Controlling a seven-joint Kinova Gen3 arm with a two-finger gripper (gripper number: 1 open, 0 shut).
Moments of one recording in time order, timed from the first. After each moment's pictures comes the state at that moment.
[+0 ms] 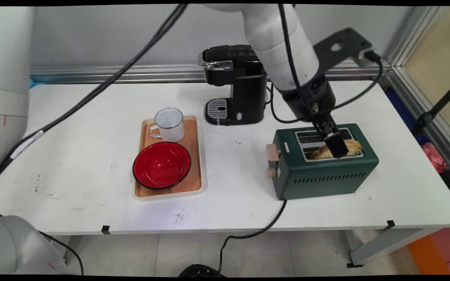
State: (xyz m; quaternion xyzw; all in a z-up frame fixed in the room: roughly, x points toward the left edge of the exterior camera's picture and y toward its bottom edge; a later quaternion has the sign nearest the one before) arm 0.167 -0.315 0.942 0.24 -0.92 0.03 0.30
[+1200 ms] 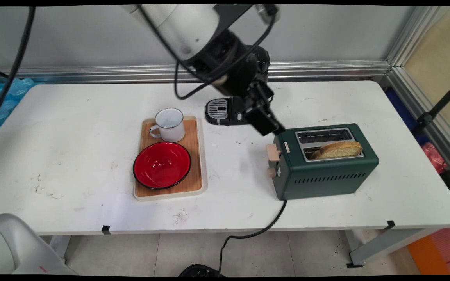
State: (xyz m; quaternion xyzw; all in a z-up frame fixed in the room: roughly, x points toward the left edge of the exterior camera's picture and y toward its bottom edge) arm 0.298 -0.235 1.001 0.22 -0.91 0.09 0.33
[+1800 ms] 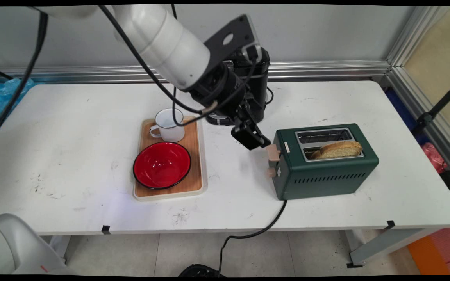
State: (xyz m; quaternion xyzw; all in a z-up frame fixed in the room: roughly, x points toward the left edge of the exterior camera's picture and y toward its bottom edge) arm 0.311 -0.240 0.947 0.21 -0.92 0.11 0.32
